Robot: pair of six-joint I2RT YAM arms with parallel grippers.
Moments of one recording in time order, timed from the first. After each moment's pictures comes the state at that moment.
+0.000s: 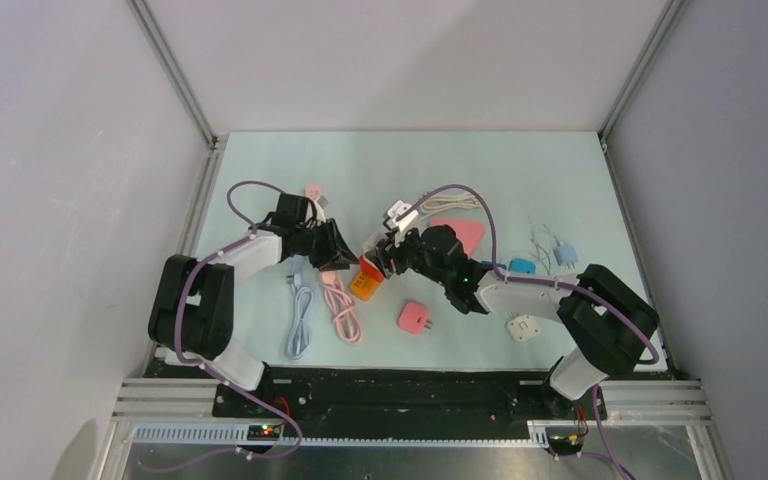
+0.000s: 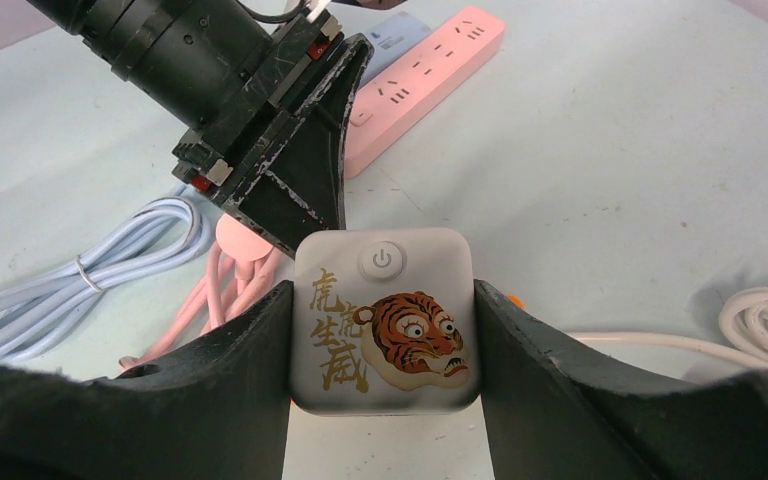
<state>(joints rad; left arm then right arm) -0.24 1.59 0.87 -0.27 0.53 -0.59 0.88 1.59 0.80 0.58 -0.02 0.01</state>
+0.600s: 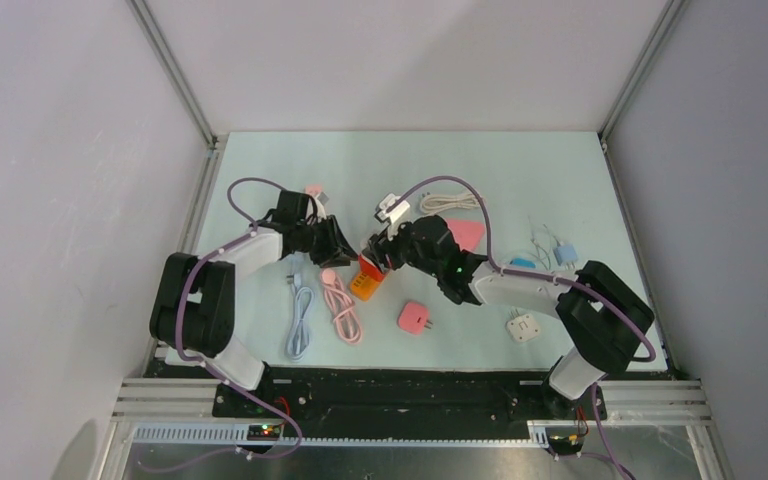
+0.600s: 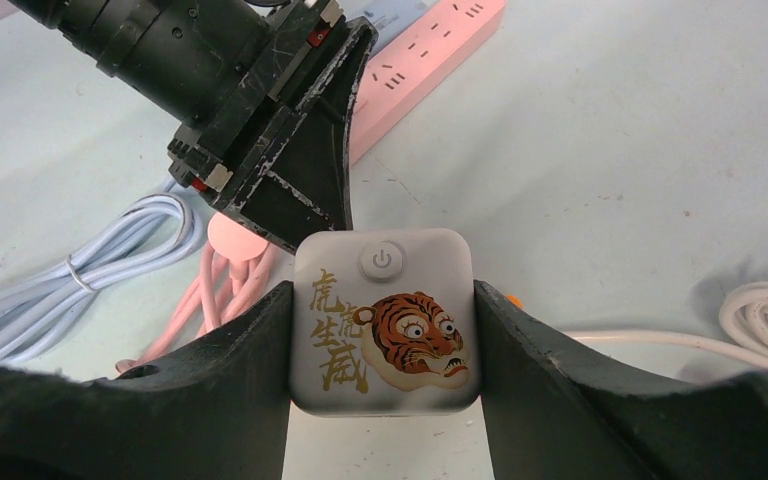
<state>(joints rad) -0.24 1.60 0.89 -0.27 0.53 -0.59 0.89 1.63 0.90 0.43 -0.02 0.01</state>
